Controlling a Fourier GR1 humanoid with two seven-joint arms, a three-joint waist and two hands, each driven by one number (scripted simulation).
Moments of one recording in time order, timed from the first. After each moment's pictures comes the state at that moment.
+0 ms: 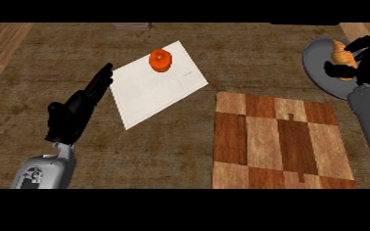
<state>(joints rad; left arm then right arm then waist) -0.17 0.20 -0.05 -1.59 -0.05 -0.12 0.20 -0.75 -0.50 -0.24 -0.49 0.75 -0.70 0.03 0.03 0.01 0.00</state>
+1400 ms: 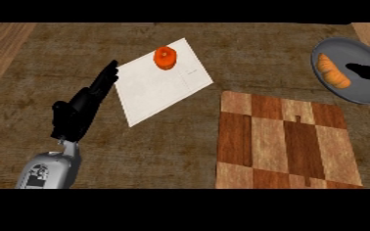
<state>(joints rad) -0.20 0.18 -0.06 -1.59 -0.06 -0.12 0.20 -0.81 -0.64 -0.63 -0.22 0.39 -0.46 -0.32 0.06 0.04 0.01</state>
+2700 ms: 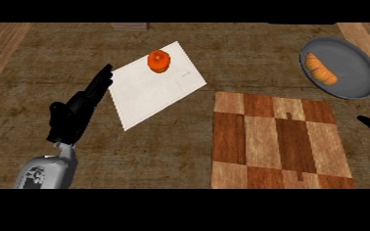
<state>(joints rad) -0.17 0.18 -0.02 -1.57 -0.07 -0.13 0.19 -0.49 -0.63 -0.81 -0.20 0.13 0.00 -0.90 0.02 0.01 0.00</state>
